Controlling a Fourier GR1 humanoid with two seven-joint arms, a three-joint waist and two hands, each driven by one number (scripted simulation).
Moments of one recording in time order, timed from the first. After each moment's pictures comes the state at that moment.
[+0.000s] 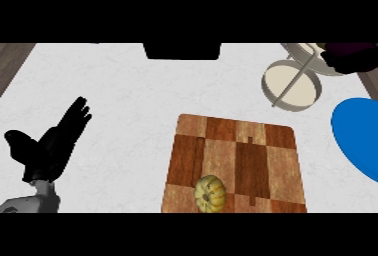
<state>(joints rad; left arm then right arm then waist) -0.07 0.20 0.09 -1.57 0.10 -0.09 0.22 -0.78 -0.57 -0.15 -1.10 0.51 0.16 0.09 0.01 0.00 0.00</state>
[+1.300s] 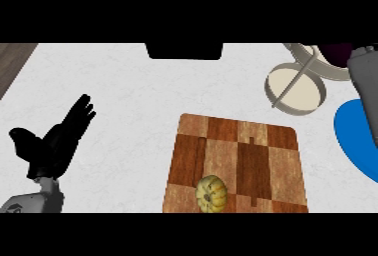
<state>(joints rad) -0.09 0.18 0.08 -1.58 0.07 -0.10 0.22 -1.04 -0.44 -0.27 -0.59 0.58 -0.20 -0.17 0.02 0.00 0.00</state>
